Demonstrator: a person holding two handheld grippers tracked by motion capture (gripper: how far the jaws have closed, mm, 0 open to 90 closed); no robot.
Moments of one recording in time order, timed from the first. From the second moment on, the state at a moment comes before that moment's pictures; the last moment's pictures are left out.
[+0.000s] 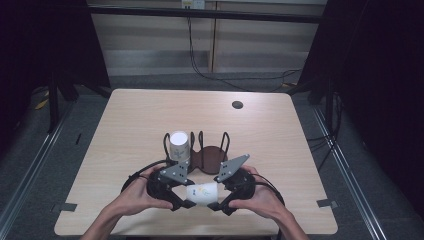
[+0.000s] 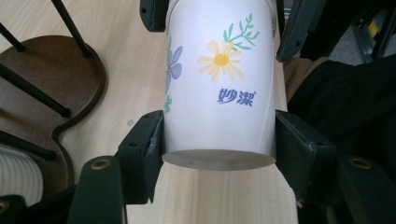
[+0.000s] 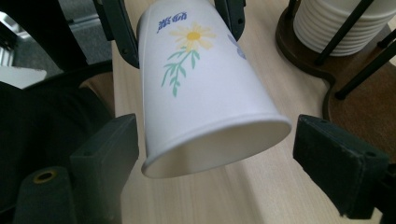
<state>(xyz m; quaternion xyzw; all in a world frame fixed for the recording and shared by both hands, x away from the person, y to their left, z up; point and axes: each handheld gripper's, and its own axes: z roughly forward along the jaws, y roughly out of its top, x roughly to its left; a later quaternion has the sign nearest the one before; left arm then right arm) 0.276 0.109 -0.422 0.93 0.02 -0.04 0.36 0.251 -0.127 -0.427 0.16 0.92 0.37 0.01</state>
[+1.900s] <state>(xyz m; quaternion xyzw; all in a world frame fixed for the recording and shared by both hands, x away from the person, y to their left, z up) 0.280 0.133 -0.422 0.83 0.06 -0.01 0.55 0.242 -0.170 -0.420 0.22 0.81 0.54 0.05</state>
